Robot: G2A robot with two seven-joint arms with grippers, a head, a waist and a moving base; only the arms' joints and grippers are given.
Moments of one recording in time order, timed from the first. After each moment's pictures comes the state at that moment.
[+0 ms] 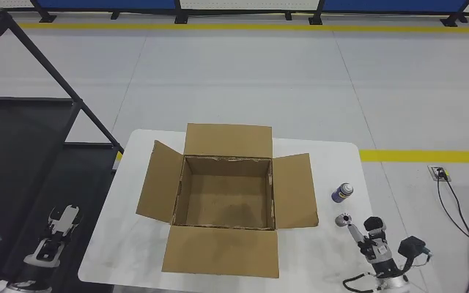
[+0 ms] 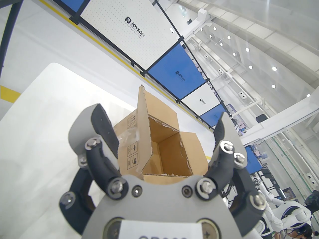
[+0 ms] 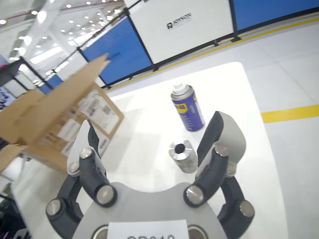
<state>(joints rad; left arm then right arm) 1.82 -1.23 -2.12 -2.11 0.04 -0.37 -0.34 -1.53 -1.22 1.71 -1.37 -0.90 -0.80 -0.40</state>
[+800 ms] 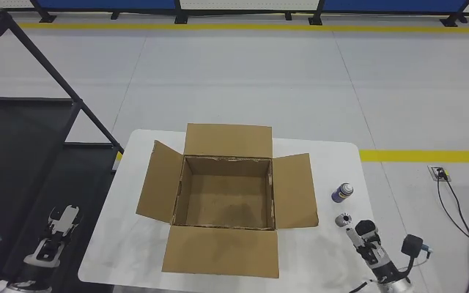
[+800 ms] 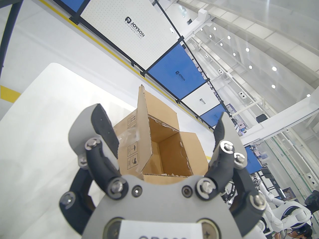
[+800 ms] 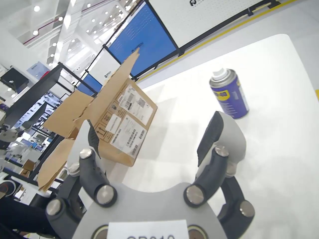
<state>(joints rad) 1.82 -1.23 -2.12 -2.11 0.04 -0.37 -0.34 -1.56 -1.20 1.71 -1.44 -0.60 -0.76 -0.09</state>
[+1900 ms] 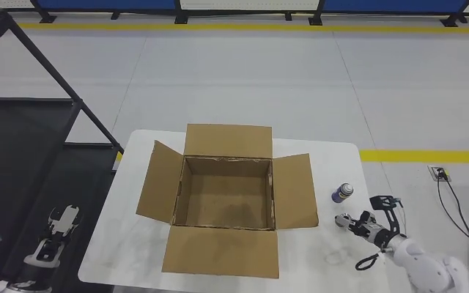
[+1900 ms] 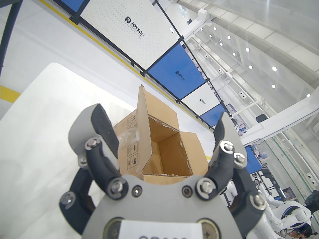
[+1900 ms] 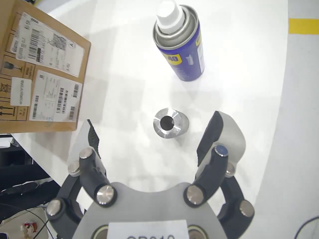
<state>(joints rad) 1.82 -1.23 -2.12 -2.11 0.04 -0.37 -0.34 -1.32 -1.13 1.75 -1.51 -0.73 -0.36 0.76</state>
